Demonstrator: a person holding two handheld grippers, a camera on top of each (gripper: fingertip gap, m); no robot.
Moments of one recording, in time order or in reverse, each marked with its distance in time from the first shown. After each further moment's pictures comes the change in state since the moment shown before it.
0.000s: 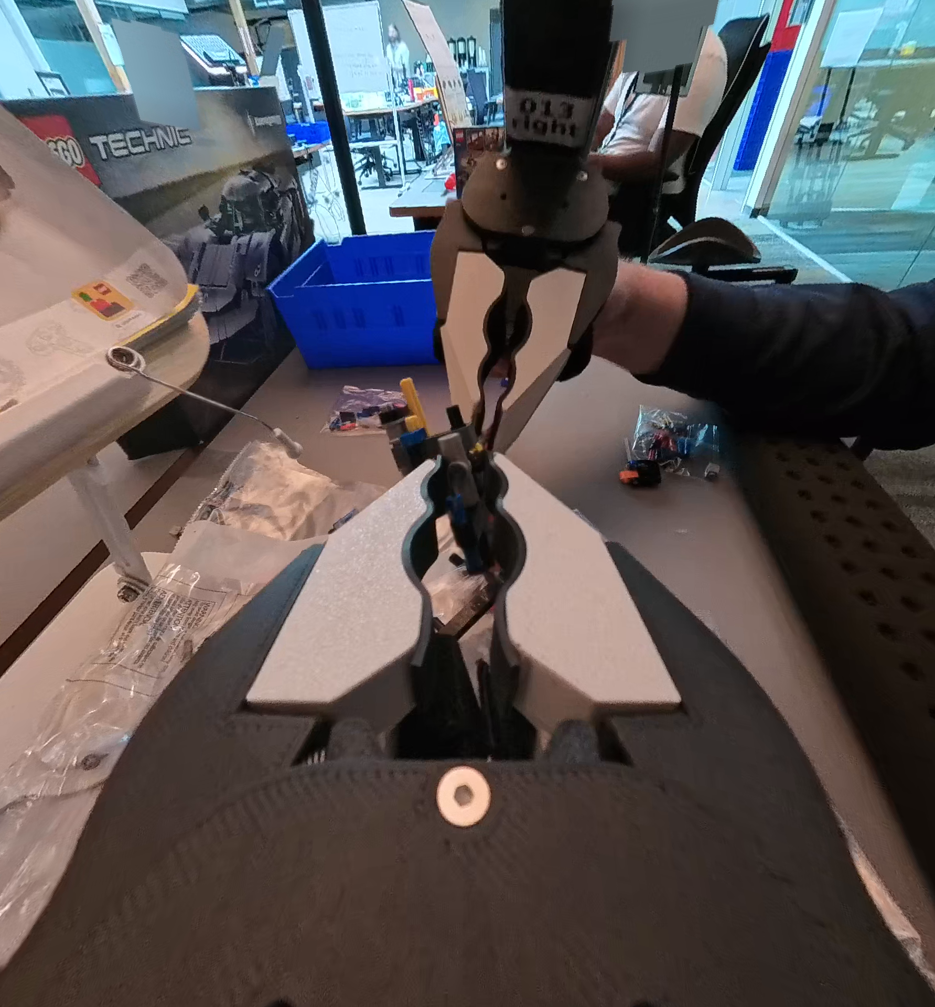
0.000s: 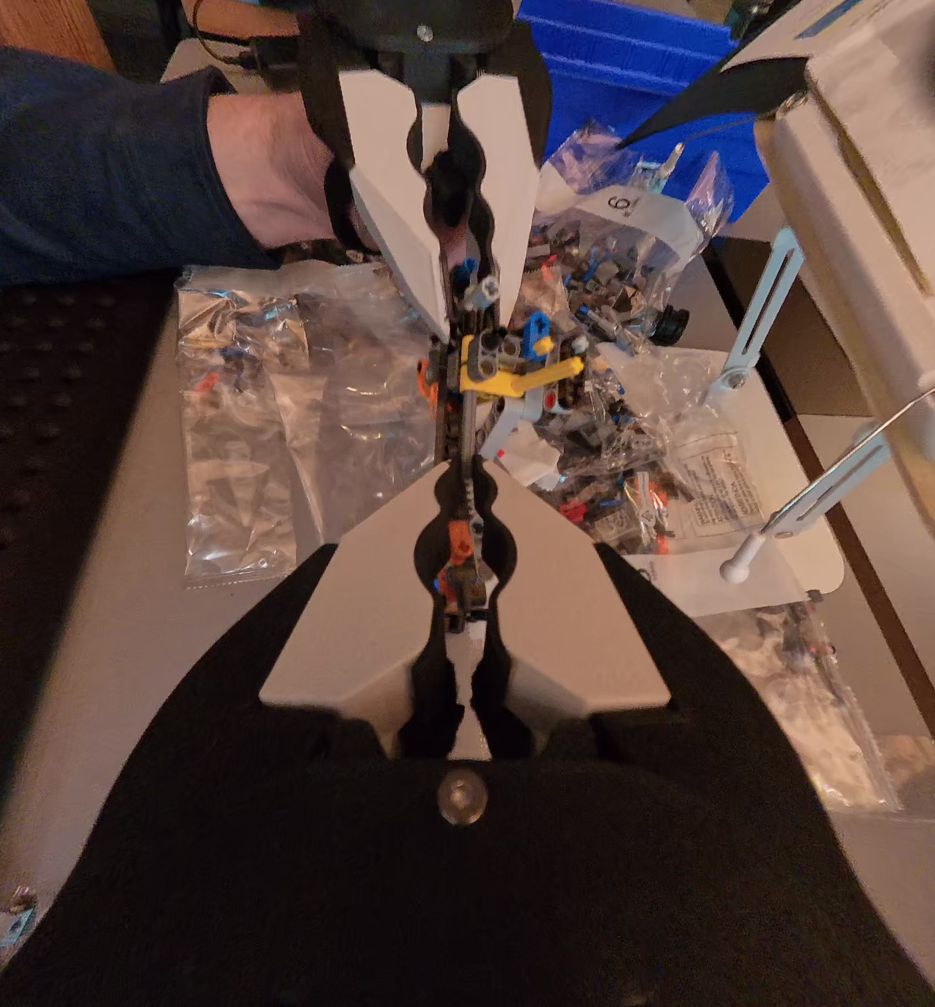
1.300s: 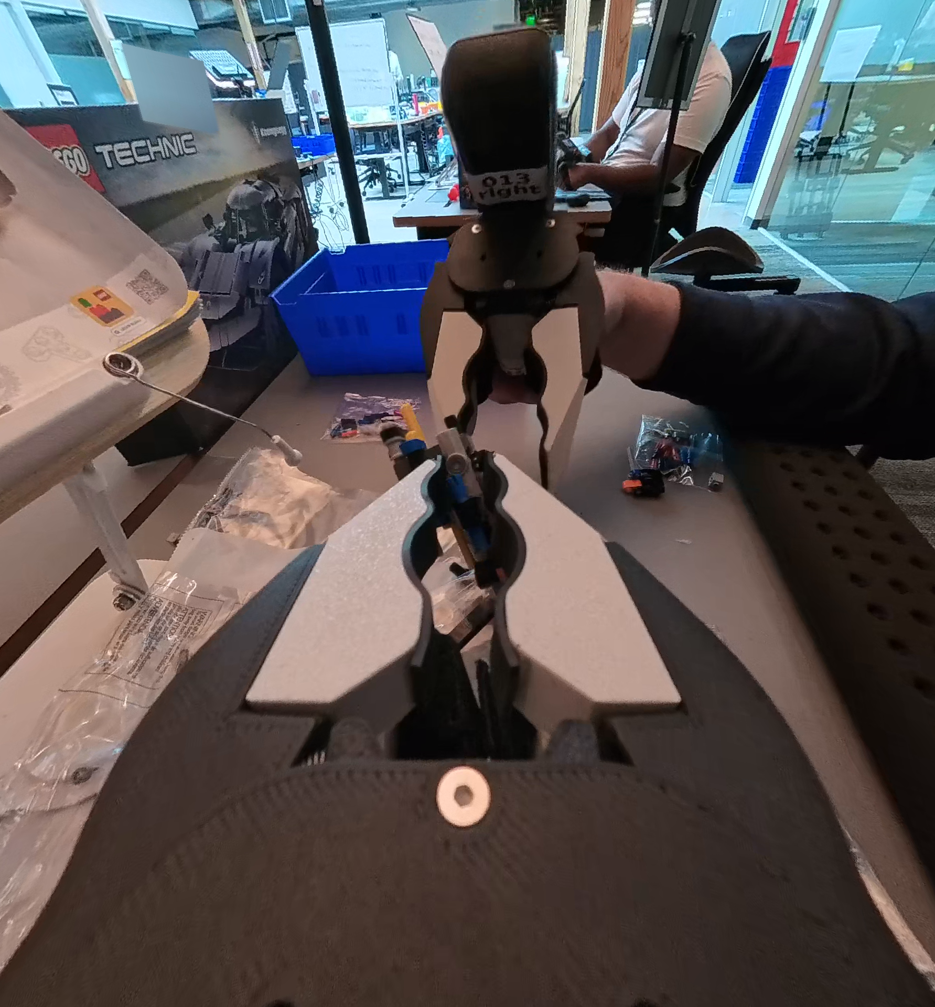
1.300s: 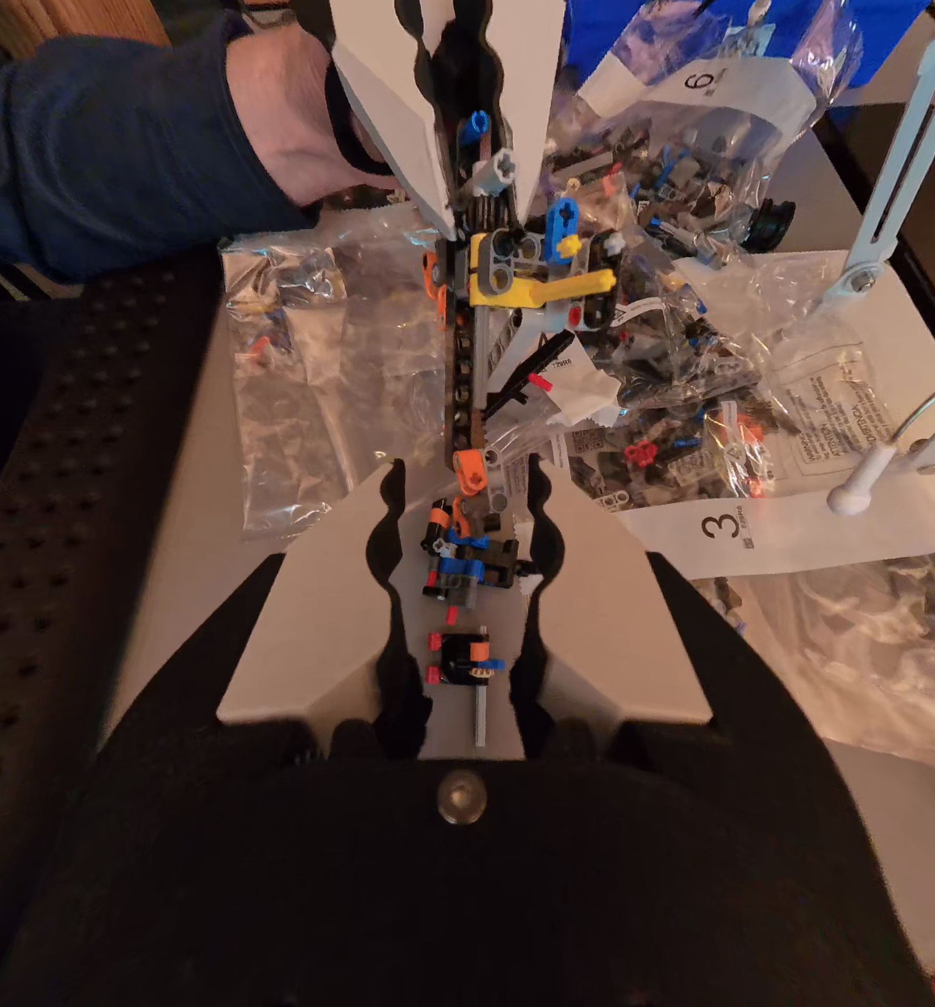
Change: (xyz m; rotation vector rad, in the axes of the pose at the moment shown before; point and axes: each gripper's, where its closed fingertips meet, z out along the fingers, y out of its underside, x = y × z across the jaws) left arm 0.000 -0.001 0.005 0.015 -0.006 -0.002; right arm -0.011 0.032 0.002 -0.058 -0.140 0.136
